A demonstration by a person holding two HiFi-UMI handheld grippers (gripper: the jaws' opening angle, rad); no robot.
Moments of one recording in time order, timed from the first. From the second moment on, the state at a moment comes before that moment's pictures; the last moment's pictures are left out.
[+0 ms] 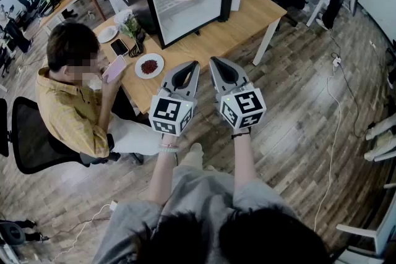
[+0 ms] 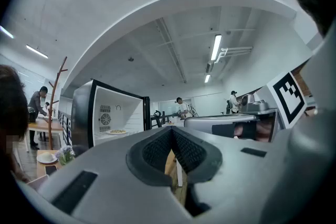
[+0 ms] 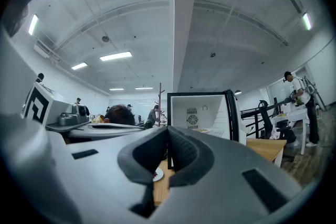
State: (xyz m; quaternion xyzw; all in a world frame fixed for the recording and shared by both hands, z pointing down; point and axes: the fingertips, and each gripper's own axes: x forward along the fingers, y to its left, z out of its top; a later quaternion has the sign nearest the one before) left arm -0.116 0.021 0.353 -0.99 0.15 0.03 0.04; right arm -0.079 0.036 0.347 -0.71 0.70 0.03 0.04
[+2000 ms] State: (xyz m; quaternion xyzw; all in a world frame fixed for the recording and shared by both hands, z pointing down) left arm 0.038 -0.163 0.396 -0.97 0.22 0.00 -0.02; right arm 0.086 -0.165 0.380 -0.64 0.77 -0.03 0.01
